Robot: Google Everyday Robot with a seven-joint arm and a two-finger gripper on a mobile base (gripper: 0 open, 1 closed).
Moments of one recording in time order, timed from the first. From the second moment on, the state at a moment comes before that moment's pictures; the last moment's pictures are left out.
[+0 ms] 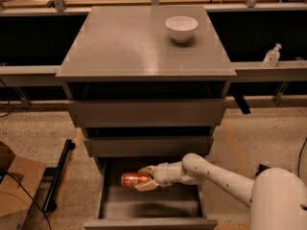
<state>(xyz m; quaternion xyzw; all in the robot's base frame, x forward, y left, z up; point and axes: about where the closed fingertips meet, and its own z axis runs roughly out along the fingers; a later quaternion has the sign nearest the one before) 0.565 0.049 0.339 -0.53 0.67 0.39 0.36</state>
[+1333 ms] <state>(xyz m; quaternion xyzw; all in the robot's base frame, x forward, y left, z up) 0.592 0.029 0.202 -0.47 0.73 0.37 0.34</state>
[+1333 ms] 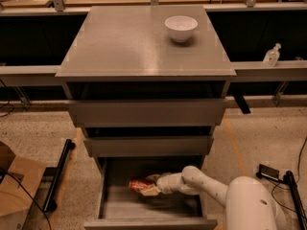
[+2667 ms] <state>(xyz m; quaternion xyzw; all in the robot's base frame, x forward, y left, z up) 0.587 0.033 0.130 -0.43 0.74 0.39 0.33</state>
